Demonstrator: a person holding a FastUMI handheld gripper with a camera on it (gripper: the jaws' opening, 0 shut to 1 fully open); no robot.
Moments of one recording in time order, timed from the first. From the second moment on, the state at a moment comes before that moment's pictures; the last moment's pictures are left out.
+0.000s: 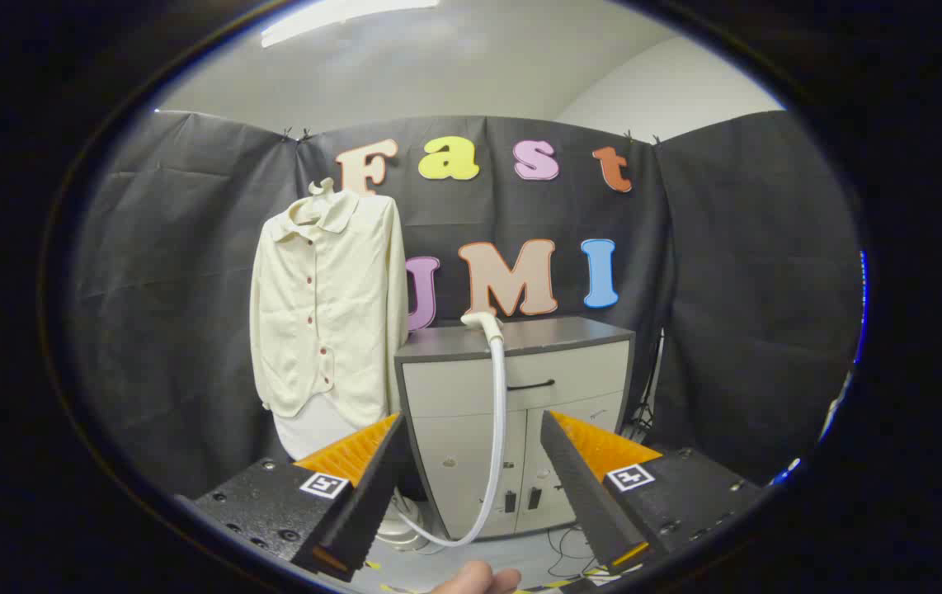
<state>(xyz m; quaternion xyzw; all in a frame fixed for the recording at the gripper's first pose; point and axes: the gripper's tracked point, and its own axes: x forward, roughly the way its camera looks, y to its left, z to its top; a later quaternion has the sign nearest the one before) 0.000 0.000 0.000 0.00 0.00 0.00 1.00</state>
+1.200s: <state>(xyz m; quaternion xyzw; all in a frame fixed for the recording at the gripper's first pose) 0.003 0.025 -0.011 0.00 0.01 0.02 1.00</state>
